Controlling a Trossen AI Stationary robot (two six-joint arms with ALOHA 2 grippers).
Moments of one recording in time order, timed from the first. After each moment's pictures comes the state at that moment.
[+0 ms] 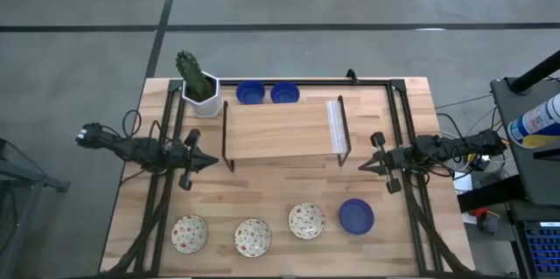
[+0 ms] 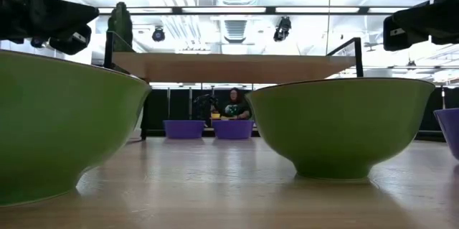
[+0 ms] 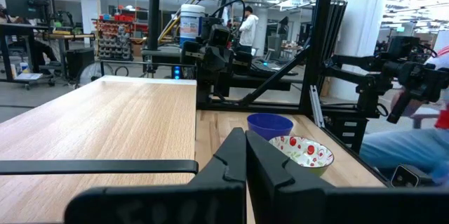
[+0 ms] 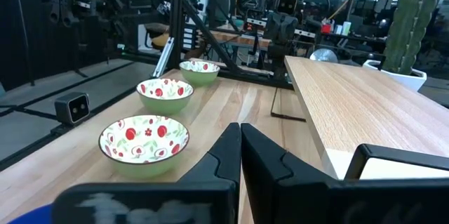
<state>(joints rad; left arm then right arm) -0.33 0.06 0.01 0.10 -0.27 -0.06 0.22 0.01 0.04 -0.05 -0.02 -0.08</state>
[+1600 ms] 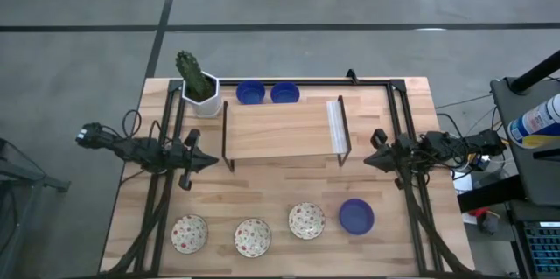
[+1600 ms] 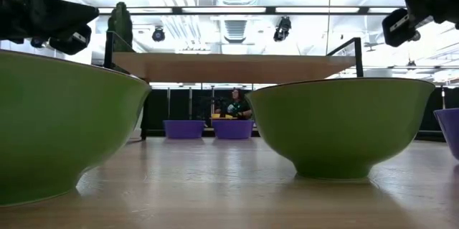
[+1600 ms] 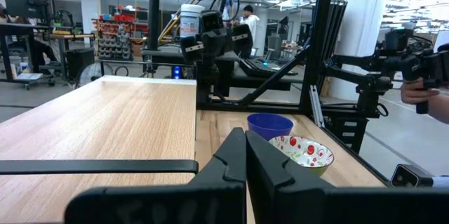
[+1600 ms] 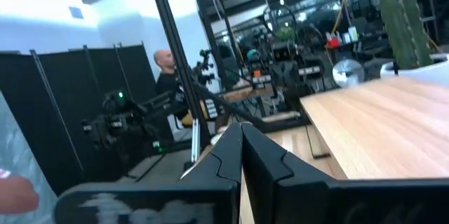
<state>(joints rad) -0.33 0.06 0.01 0.10 -0.27 -0.06 0.22 0.01 0.04 0.19 0.00 0.34</state>
